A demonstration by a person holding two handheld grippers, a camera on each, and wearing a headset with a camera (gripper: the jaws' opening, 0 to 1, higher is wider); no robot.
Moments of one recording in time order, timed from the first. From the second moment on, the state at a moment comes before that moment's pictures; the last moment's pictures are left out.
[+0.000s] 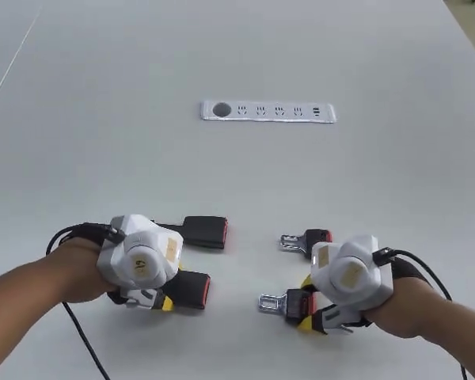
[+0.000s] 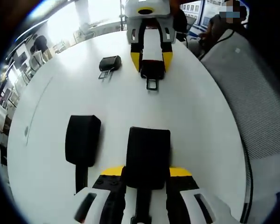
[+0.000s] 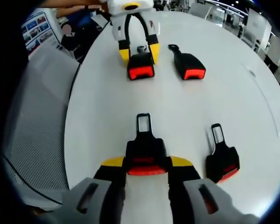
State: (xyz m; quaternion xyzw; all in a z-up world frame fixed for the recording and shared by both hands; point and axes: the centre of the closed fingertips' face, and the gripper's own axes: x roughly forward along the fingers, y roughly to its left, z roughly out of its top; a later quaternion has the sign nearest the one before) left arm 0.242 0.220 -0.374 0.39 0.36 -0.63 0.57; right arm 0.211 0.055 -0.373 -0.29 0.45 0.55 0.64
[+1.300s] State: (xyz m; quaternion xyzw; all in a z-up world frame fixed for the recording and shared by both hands) left arm 0.242 0.219 -0.373 0.40 0.37 -0.62 0.56; right arm 0.229 0.155 -0.372 -0.23 0.38 0.58 0.68
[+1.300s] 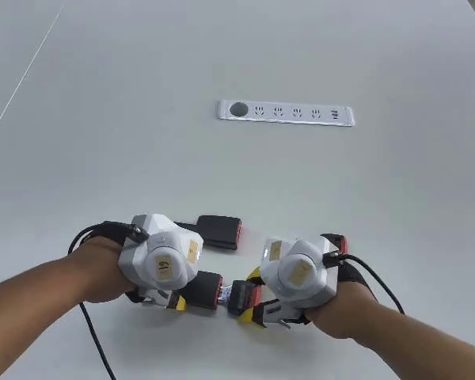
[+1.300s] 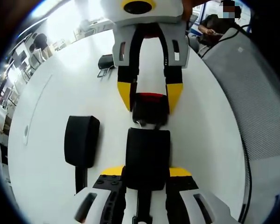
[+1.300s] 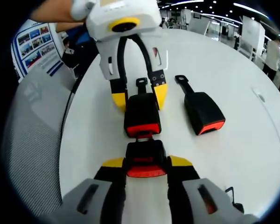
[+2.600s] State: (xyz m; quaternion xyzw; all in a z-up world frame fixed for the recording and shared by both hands) left arm 0.243 0.223 -0.374 0.38 0.35 -0.65 0.56; right arm 0.229 0.159 -0.370 -0.24 0.35 0.58 0.69
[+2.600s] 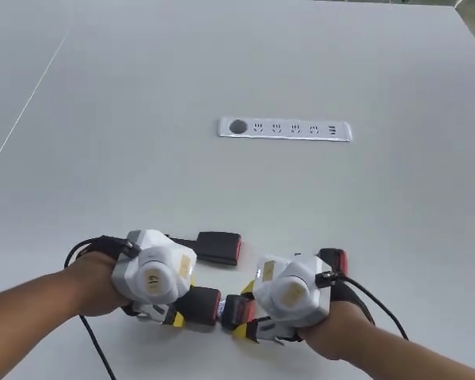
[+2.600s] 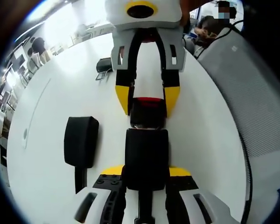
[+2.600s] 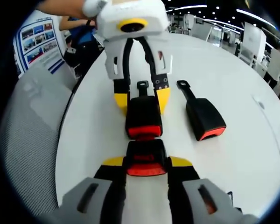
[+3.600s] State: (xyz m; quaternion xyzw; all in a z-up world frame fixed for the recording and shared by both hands) left arm 0.242 0.222 -0.371 0.31 0.30 -0.69 0.58; right arm 0.230 0.159 -0.365 -0.20 0.26 0.60 0.73
